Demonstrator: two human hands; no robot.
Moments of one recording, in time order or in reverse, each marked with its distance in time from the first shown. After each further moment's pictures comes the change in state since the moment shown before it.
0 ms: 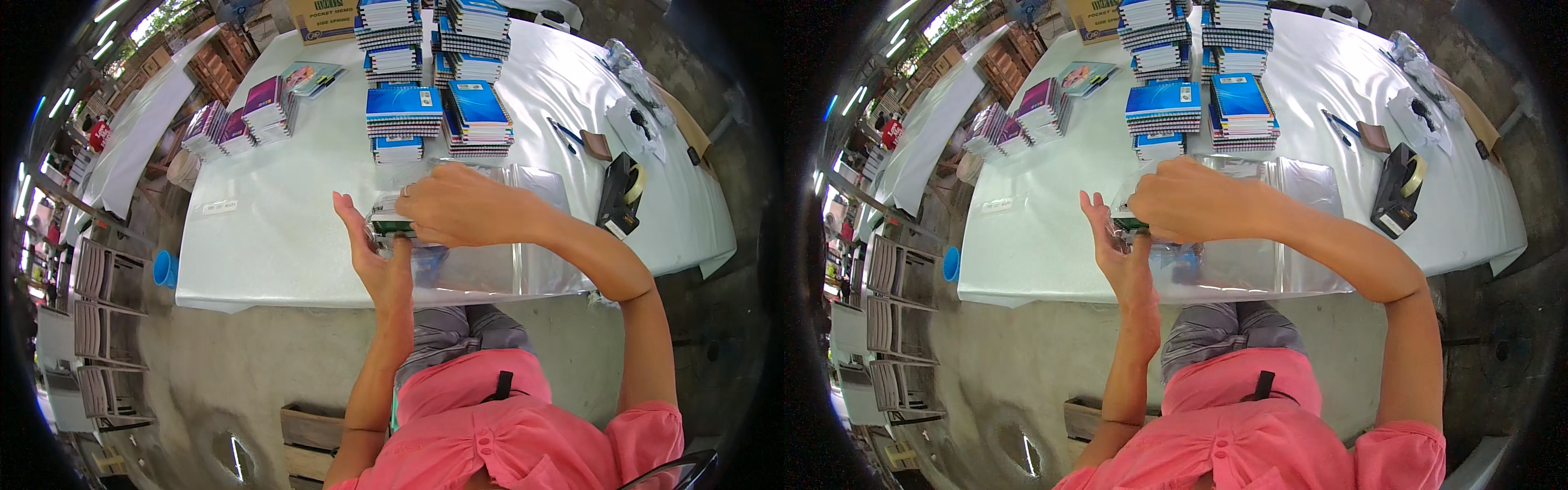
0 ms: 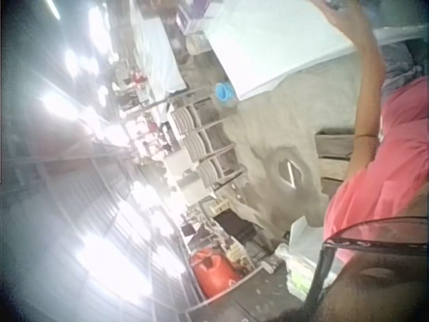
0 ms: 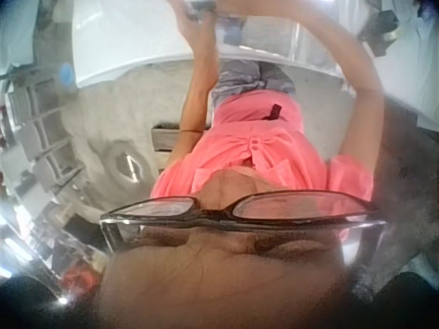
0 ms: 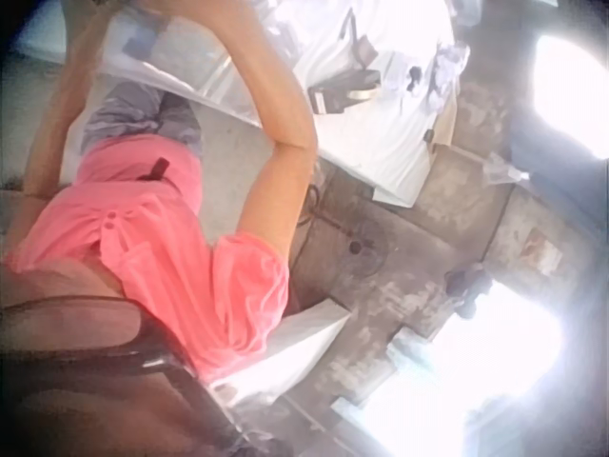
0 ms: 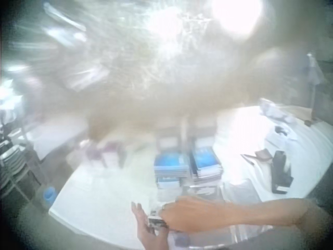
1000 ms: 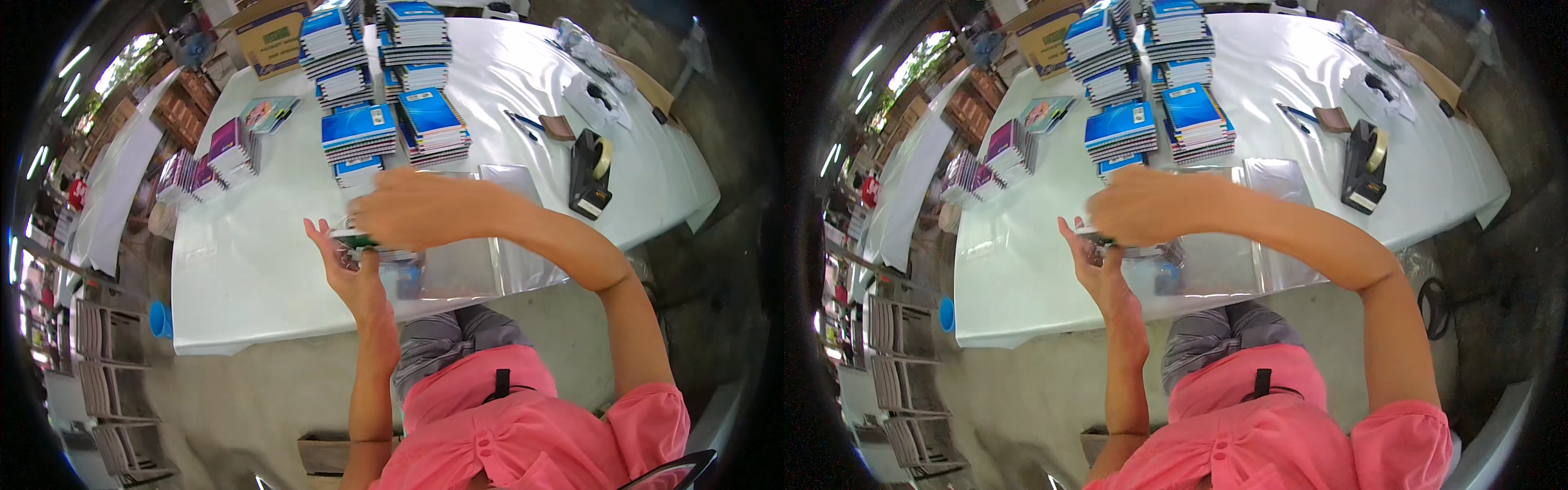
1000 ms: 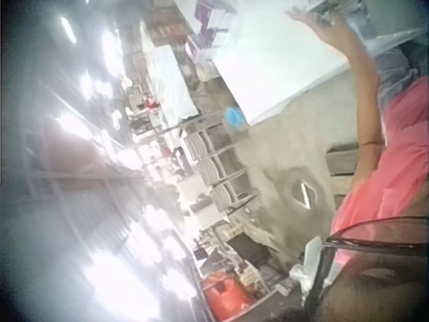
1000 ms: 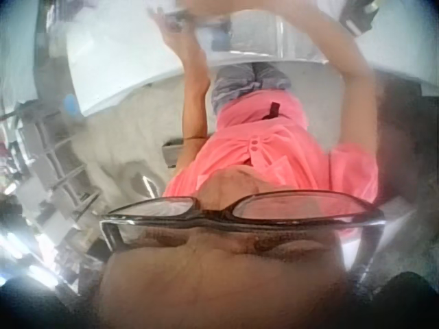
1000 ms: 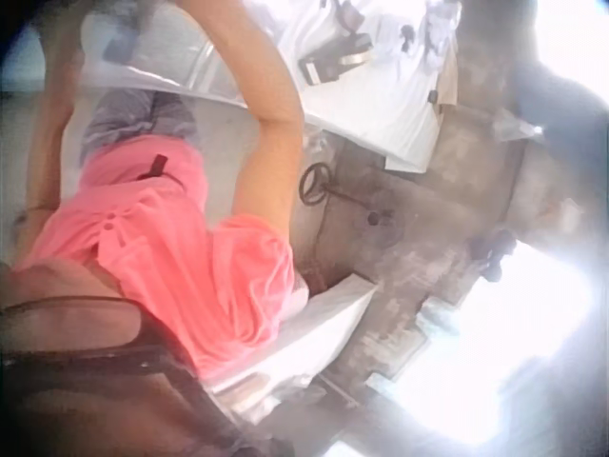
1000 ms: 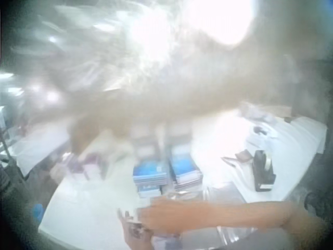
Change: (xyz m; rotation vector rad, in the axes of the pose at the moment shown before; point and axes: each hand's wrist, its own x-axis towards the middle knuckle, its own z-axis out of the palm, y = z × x) left_hand 0.008 -0.011 0.010 -0.196 0.020 -0.086; right_hand -0.009 0.010 0.001 -0.051 0.265 -0.134
